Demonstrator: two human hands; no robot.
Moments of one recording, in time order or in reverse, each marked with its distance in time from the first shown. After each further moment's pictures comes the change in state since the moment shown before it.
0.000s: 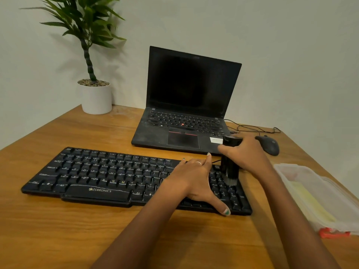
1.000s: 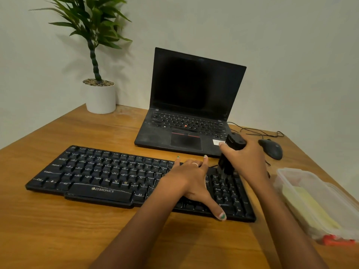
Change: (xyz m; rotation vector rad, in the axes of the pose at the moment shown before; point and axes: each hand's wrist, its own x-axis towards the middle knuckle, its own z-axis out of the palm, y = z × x) left_hand -0.007 -0.006 -0.010 0.005 -0.105 -0.068; right_hand -0.008 -0.002 0.012 0.152 0.147 -0.055
